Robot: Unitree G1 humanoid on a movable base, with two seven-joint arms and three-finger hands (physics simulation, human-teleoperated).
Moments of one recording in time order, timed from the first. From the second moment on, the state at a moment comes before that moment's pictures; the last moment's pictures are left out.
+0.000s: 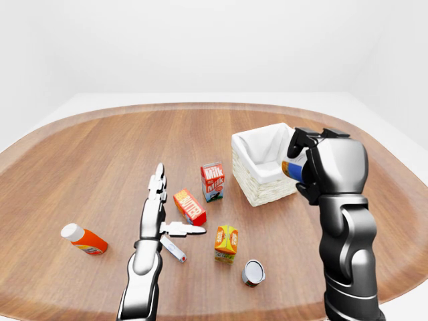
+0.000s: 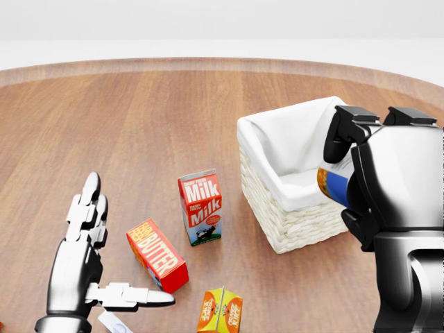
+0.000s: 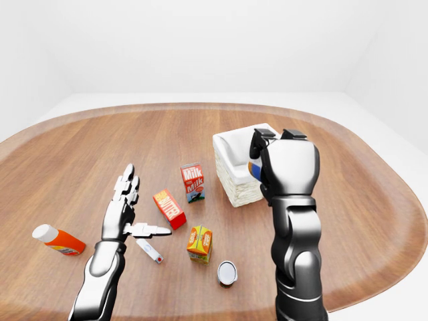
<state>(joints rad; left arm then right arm) 0.09 0.01 0.01 -0.13 0.09 -0.09 -0.05 -0.19 -0.12 -0.08 -0.53 -1.31 0.08 0.14</state>
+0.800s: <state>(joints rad) 0.09 0.01 0.00 -0.12 0.10 -0.09 -0.05 -0.53 -0.20 -0.05 -0.17 -1.35 0.09 0.18</state>
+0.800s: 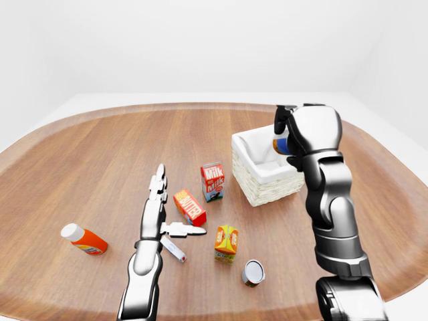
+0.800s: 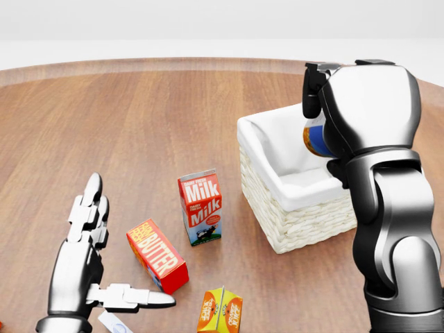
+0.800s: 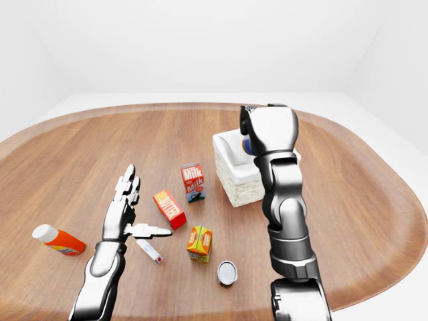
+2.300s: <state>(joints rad) 0.09 0.01 0.00 -0.12 0.10 -0.09 -0.05 -1.21 -0.25 0.07 1.25 -1.26 0.04 -0.29</state>
